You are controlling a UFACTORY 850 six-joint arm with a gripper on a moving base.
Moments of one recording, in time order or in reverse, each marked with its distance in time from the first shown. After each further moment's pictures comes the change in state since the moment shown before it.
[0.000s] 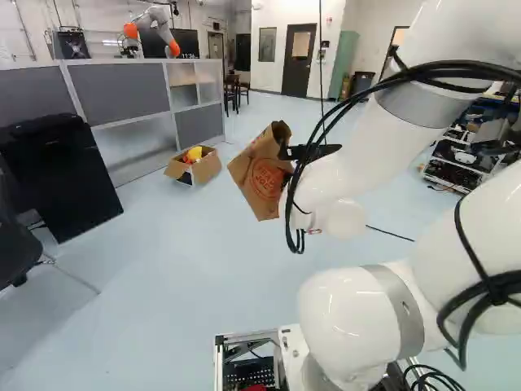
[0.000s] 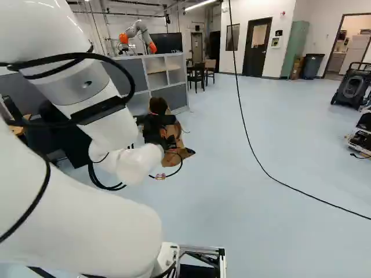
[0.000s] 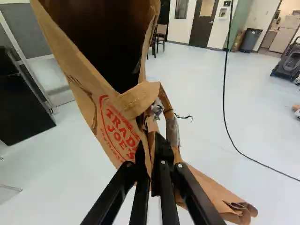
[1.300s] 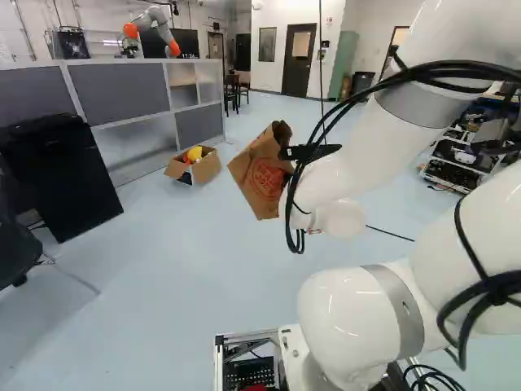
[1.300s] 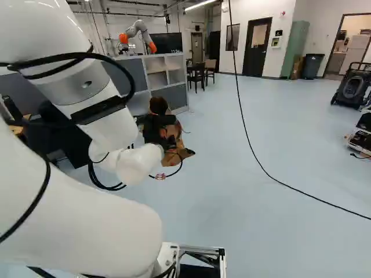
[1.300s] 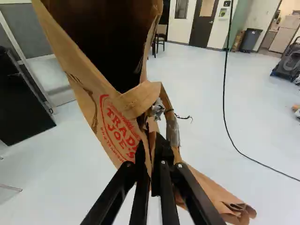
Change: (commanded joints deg) arm 0.0 0.0 0.0 0.0 0.0 0.0
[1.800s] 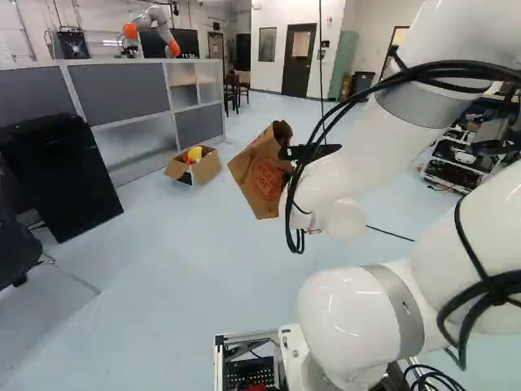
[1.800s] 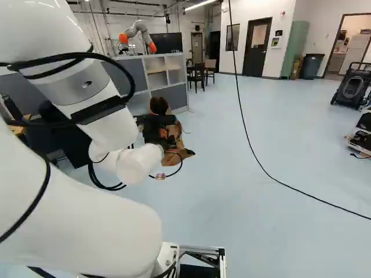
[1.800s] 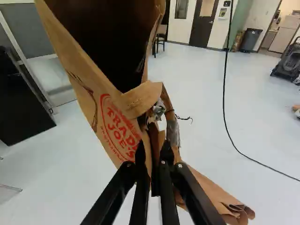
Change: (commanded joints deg) arm 0.0 0.0 0.0 0.0 0.0 0.0
